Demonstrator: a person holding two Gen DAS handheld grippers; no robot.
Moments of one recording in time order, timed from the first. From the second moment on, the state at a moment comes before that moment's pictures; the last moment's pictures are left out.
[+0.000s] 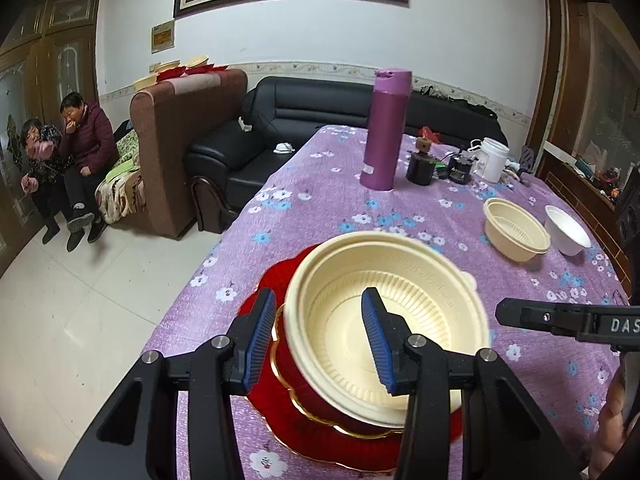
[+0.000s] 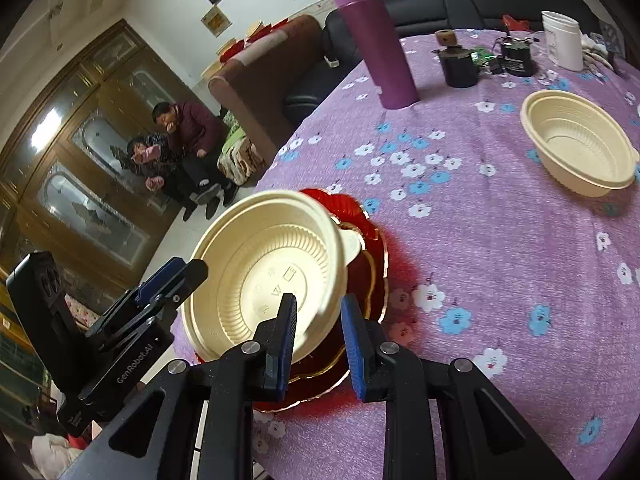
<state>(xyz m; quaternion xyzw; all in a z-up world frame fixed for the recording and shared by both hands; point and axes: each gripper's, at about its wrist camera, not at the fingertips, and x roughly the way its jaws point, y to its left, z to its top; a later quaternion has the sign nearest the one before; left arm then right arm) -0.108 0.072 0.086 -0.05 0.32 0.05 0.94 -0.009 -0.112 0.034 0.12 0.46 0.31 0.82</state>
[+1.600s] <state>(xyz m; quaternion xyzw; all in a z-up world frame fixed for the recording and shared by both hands) 0.027 -0.164 -0.011 0.06 0.45 -0.10 0.89 0.067 -0.487 0.037 0.36 0.37 -0.03 0.86</state>
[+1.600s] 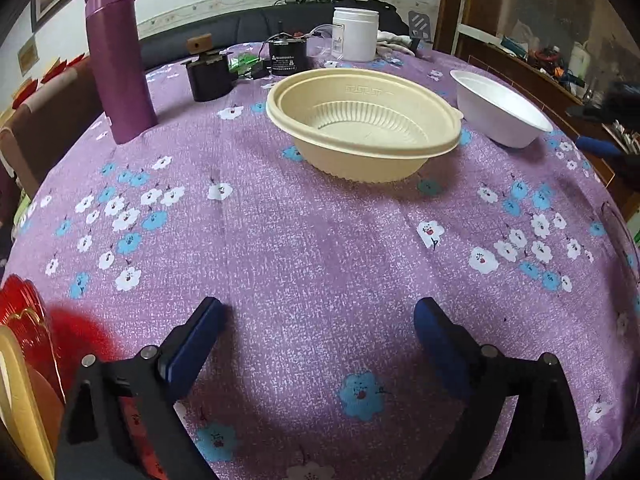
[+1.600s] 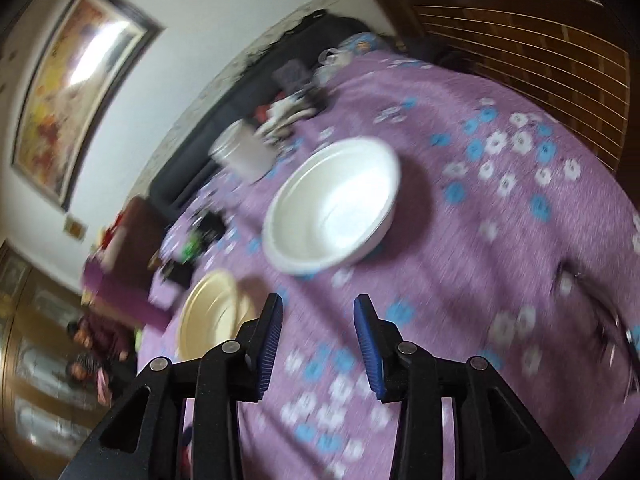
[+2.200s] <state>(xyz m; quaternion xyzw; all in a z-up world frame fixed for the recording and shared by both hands) 0.032 -0.165 -0.012 0.05 0.45 -0.11 0.89 0.104 -0.506 0.004 0.35 0.35 -0.03 0.87</state>
